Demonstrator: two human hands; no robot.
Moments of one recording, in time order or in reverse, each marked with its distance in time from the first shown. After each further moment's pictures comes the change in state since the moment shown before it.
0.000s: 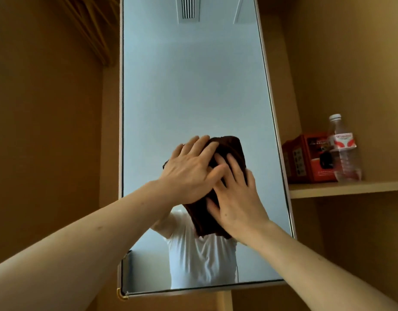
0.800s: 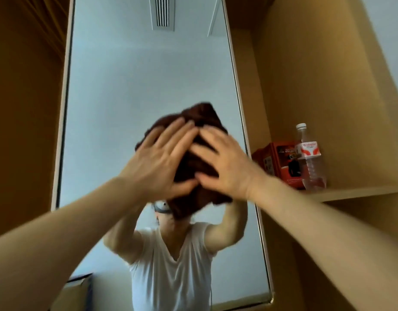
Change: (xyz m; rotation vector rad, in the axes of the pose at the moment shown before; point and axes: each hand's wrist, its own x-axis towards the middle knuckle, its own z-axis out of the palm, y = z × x) left_hand 0.041 -0.018 0.027 0.264 0.302 0.349; right_hand 0.056 0.092 -0.028 -0.008 0.160 -0.347
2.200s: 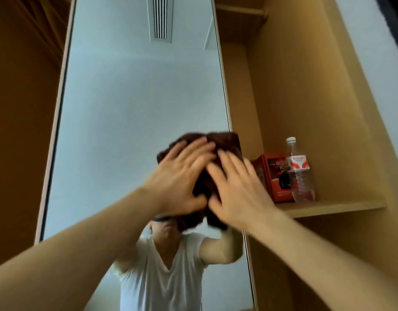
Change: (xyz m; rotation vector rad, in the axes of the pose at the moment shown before) left_hand 0.036 0.040 0.001 -0.132 0.020 0.055; right_hand -0.037 -0.013 -0.028 -0.279 -0.203 0.292
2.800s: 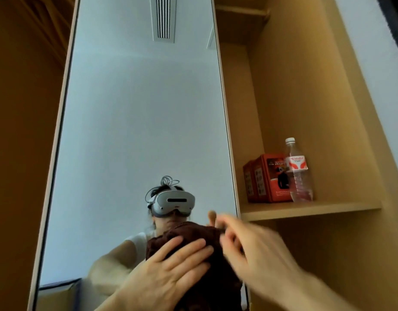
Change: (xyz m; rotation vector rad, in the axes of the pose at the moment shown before) left_hand -0.139 0.065 0.048 0.459 -0.231 0.310; right_hand -0.085 -0.016 -0.016 0.511 -0.147 0.087
